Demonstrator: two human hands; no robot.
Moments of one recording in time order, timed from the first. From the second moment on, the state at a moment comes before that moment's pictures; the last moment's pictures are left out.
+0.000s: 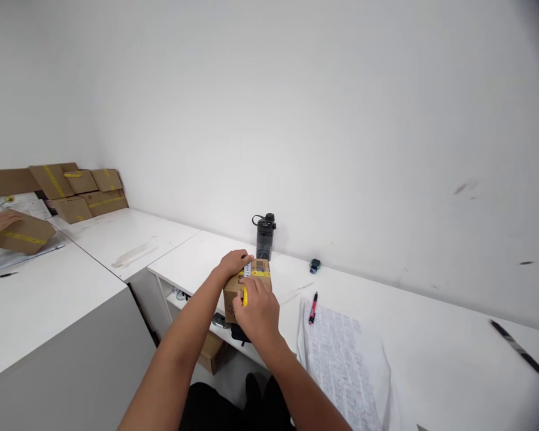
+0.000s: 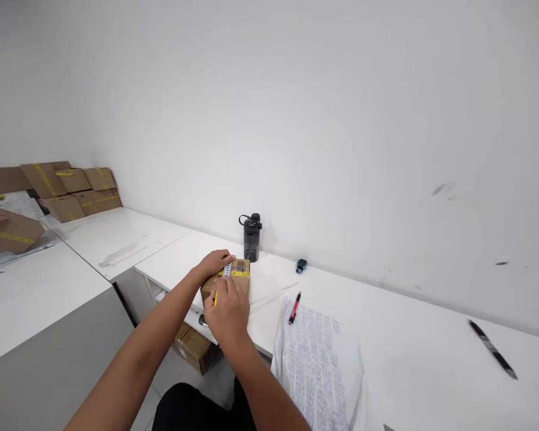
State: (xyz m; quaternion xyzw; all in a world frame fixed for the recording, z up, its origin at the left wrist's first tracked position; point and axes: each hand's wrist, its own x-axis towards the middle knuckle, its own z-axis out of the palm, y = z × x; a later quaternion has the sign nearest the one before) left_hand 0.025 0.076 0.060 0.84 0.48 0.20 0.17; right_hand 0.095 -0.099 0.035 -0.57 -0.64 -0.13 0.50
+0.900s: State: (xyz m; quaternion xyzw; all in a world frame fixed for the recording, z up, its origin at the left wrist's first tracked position) left_hand 0.065 -0.110 0.123 0.74 0.29 0.06 0.61; right_hand 0.175 -0.195 -0.010 -0.41 -0.42 -0.24 0.77
